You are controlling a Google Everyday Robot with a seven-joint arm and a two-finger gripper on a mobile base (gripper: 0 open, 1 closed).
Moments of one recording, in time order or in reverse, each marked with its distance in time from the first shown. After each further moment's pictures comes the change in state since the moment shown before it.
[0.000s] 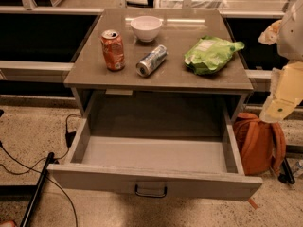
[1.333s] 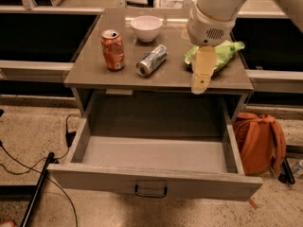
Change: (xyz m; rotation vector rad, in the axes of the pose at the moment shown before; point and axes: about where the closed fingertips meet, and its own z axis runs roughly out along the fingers) arm -0.119 -0.070 0.098 -0.104 -0.033 -0.278
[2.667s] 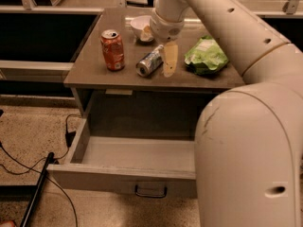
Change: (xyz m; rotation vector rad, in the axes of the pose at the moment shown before) arm -0.060 -0.123 0.105 -0.050 -0.090 -0.402
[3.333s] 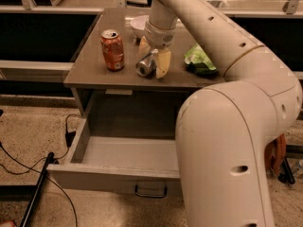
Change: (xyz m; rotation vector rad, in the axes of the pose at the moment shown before) arm 0.006 -0.013 0.040 -0.063 0.021 -0.078
